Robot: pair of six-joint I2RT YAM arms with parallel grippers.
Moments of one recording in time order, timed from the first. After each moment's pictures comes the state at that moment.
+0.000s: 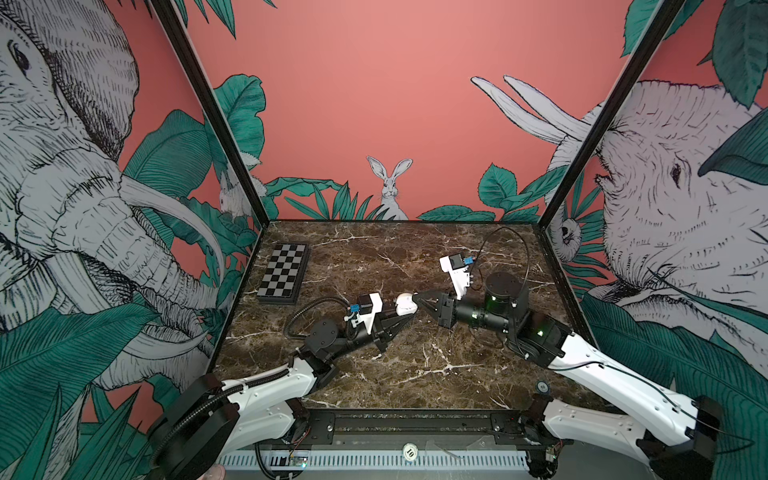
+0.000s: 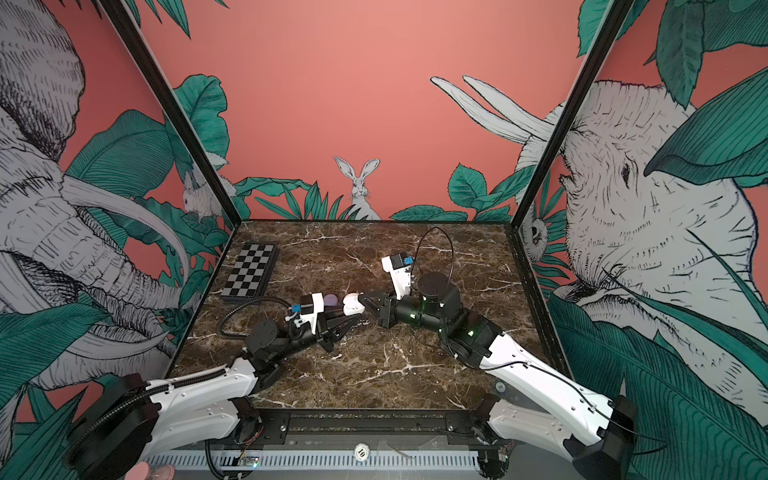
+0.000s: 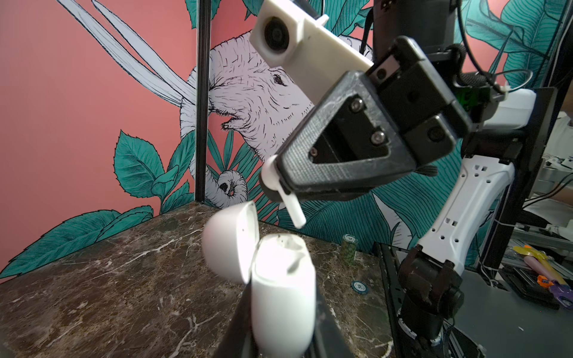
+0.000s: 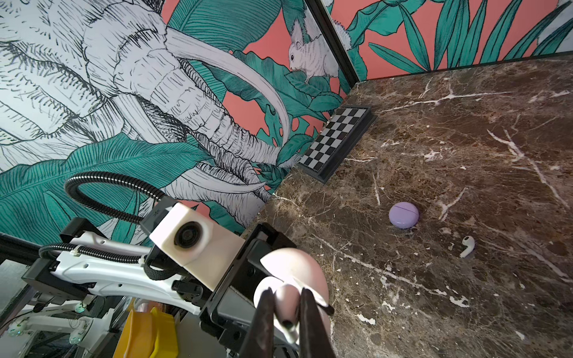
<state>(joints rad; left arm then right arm) -0.82 1.09 0.30 1.07 0.44 -0.23 0.87 1.02 0.95 -0.16 -0.31 0.60</state>
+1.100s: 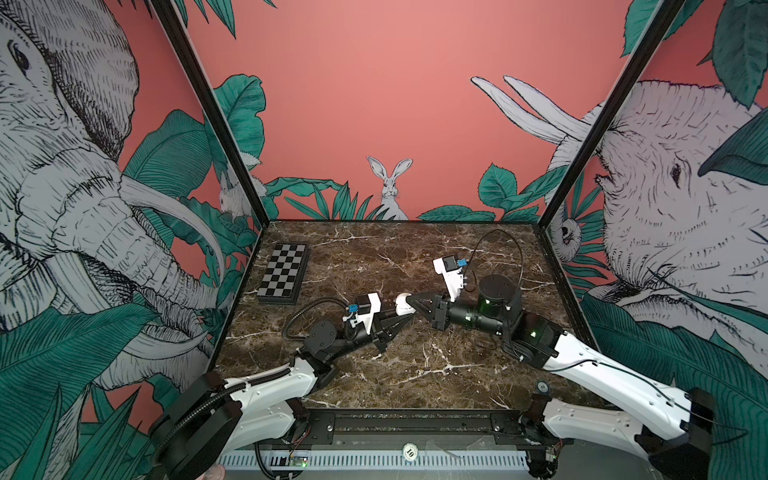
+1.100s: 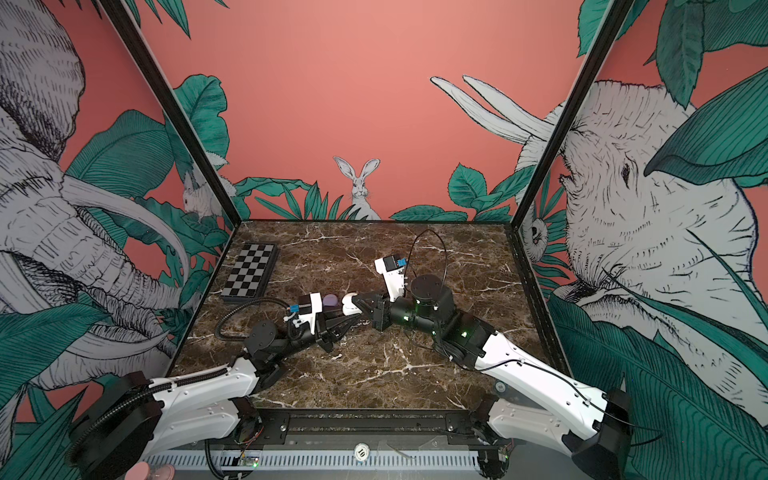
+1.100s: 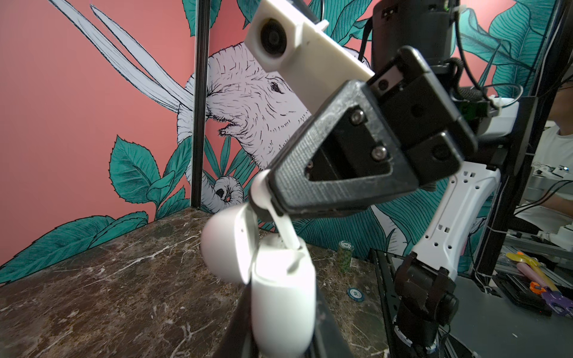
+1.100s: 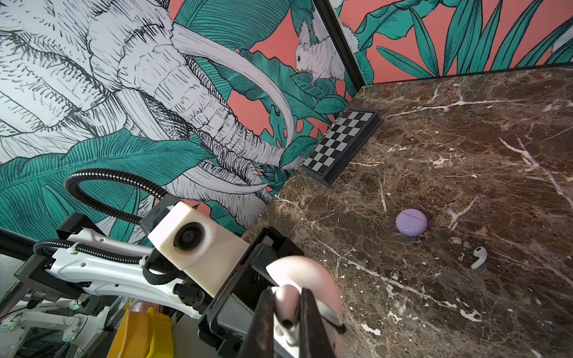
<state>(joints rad) -0.82 1.10 0.29 1.12 0.45 -0.26 0.92 1.04 0.95 -0.11 -0.27 0.59</state>
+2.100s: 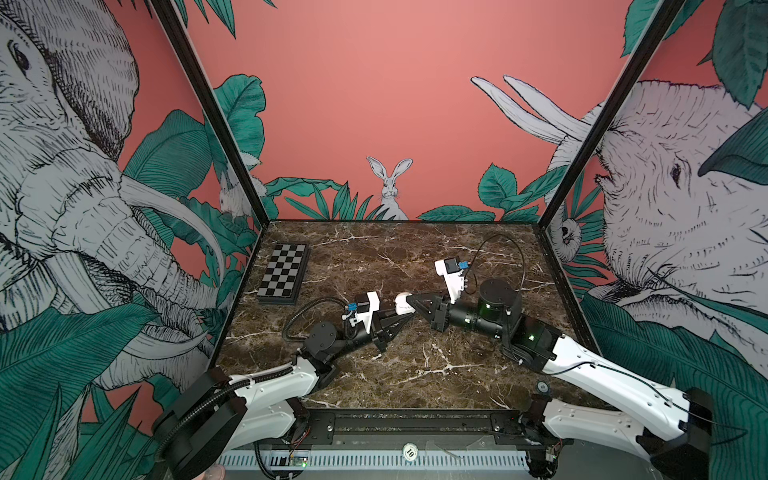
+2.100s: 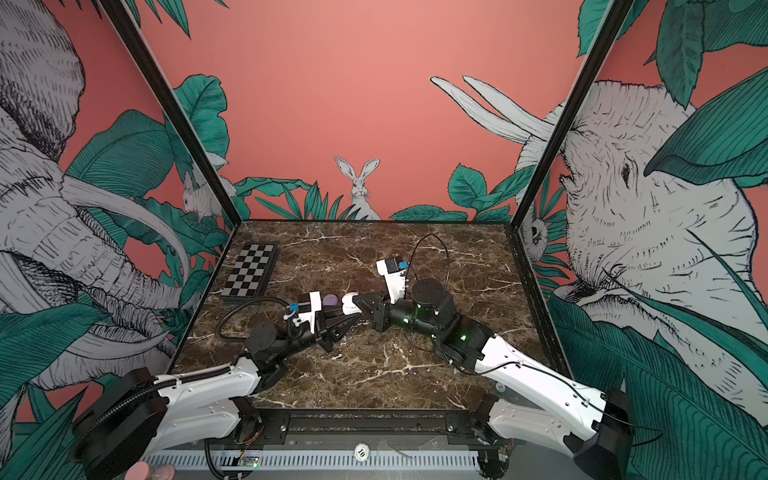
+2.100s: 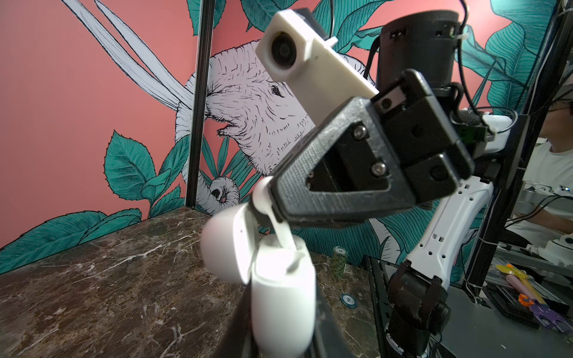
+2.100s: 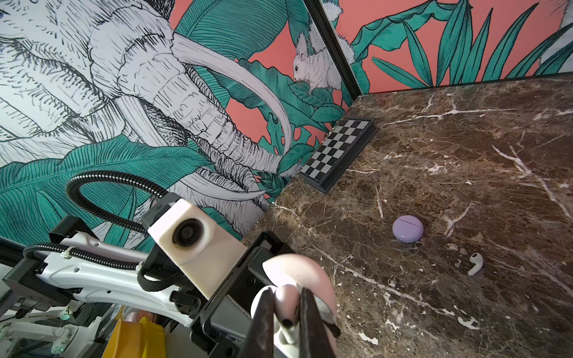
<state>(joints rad) -0.82 1.13 0.29 1.17 0.44 -0.31 0.93 1.03 0.90 -0.05 -0.23 0.59</state>
